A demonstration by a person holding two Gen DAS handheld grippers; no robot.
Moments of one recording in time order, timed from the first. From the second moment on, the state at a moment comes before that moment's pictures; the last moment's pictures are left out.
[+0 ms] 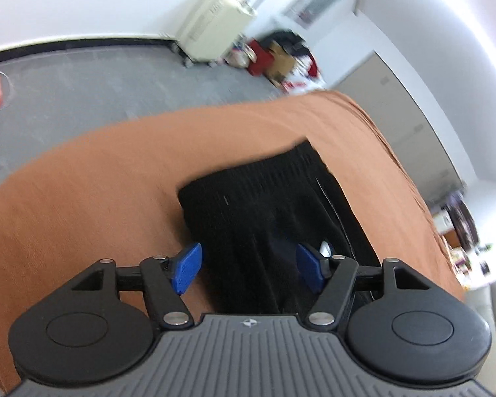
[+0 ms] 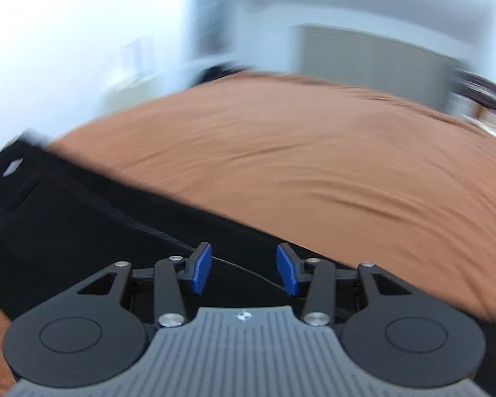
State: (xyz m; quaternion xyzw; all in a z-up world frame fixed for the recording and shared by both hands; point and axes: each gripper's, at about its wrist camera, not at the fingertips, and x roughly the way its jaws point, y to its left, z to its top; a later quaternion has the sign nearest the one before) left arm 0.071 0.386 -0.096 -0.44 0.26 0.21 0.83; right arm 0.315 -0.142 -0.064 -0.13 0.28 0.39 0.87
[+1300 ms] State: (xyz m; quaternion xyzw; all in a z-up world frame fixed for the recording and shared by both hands) left arm 0.059 0.346 -0.099 -0.38 0.27 0.18 0.87; right arm 0.374 -0.103 -0.090 -0.03 0.32 0.29 0.90
